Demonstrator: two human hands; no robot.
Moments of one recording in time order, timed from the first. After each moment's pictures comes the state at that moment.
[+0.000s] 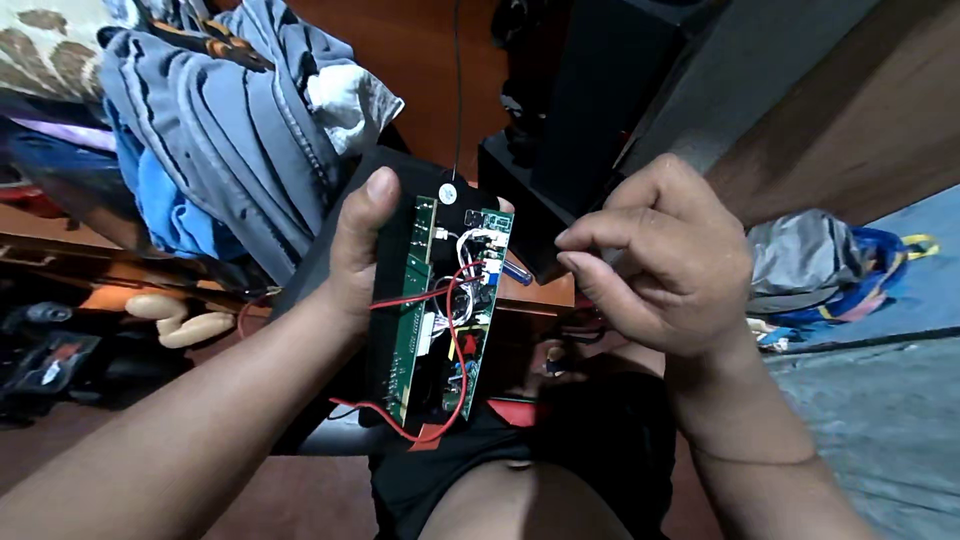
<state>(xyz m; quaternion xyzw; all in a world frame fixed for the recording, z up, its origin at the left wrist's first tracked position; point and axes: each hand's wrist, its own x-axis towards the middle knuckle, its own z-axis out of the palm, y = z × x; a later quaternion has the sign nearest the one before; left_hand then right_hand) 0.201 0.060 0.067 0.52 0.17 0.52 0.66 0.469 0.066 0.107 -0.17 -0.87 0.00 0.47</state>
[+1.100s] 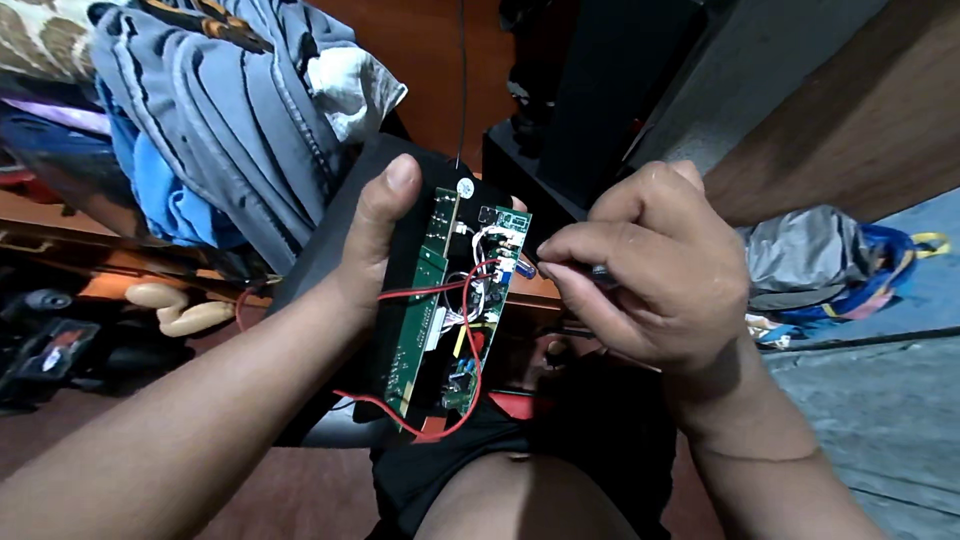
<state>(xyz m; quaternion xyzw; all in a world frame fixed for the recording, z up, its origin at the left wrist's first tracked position) 0.210 0.049 0.079 0.54 0.14 0.54 0.63 0.454 0.056 0.104 -0.18 -0.87 -0.04 0.46</state>
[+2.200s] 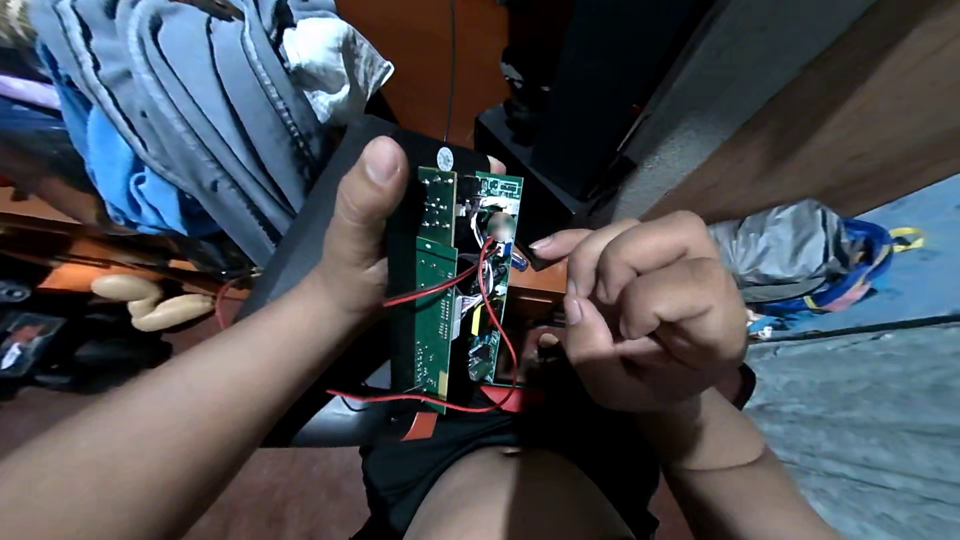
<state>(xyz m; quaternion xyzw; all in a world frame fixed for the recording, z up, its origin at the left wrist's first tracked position) 0.176 0.091 0.007 0.53 0.11 0.52 0.66 0.443 0.036 0.073 -0.07 -0.78 0.16 0.60</state>
